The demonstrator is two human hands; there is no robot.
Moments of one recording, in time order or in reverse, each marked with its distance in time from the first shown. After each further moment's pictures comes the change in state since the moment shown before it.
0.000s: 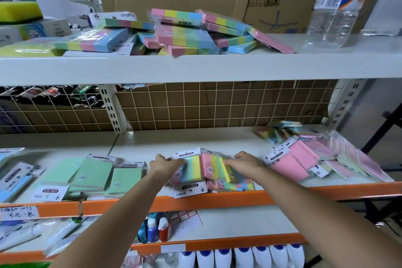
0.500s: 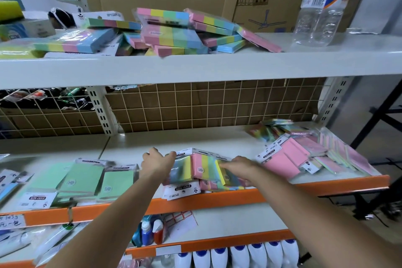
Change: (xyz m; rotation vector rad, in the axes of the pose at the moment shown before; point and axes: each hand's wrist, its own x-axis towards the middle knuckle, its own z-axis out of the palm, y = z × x) left_hand -0.008 0.015 0.003 0.152 0.177 0.098; right_hand -0.002 0.005 0.001 -0.036 -0.077 0.091
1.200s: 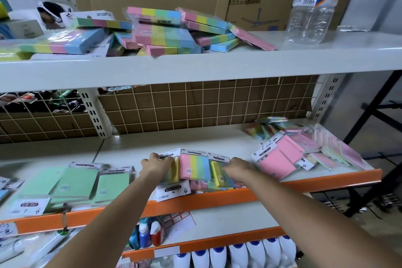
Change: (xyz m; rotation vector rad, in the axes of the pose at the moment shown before) left_hand 0.000 0.002 0.003 -0.058 -0.147 -0.054; right_hand 0.002 0.005 0.006 -0.101 0.057 -0.034
